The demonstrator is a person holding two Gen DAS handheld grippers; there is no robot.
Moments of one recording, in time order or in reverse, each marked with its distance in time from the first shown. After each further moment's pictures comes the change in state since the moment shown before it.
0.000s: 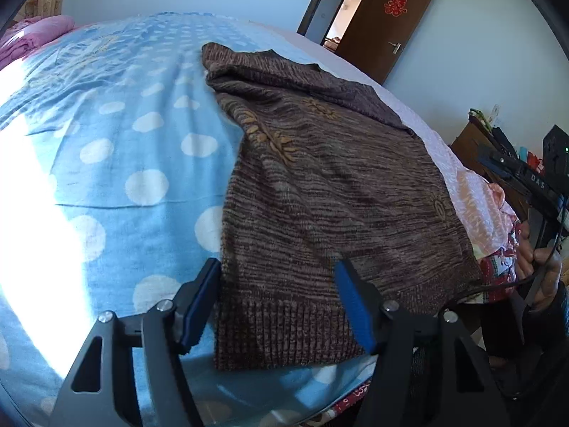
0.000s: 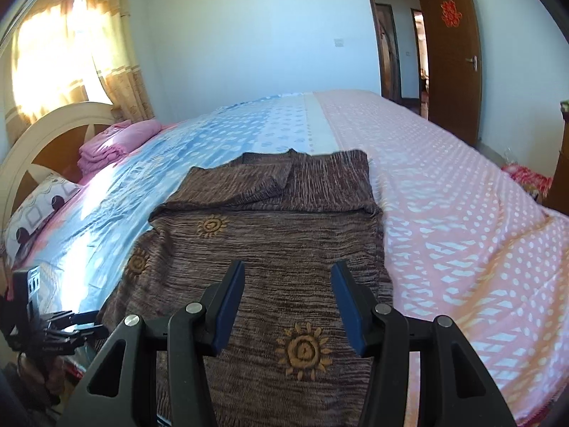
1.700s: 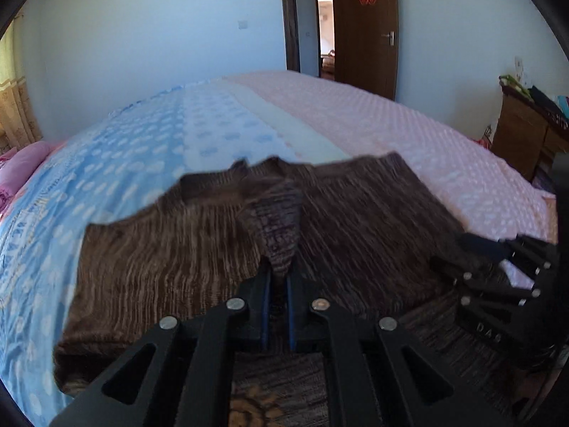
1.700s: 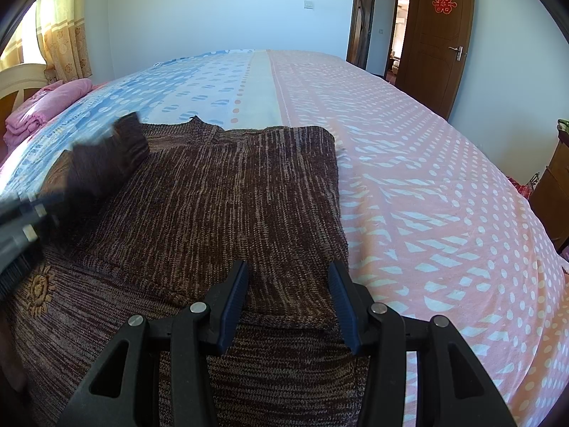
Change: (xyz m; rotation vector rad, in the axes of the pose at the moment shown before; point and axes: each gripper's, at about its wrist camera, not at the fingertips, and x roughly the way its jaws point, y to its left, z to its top) left arm 0.186 -0.128 0.208 0.302 -0.145 0.277; right arm 0.220 -0.066 0.066 -0.046 0.176 -0.250
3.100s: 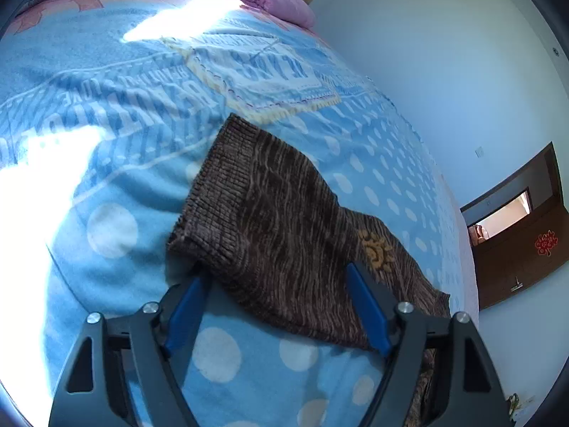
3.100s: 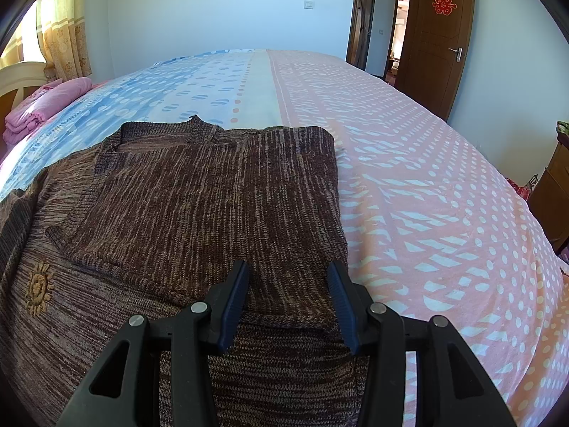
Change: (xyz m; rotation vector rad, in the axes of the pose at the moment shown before) left arm -0.071 0.294 -0.131 -1.192 -0.063 0.206; right arm -0.001 0.000 -0.002 -0.005 -0.003 -0.006
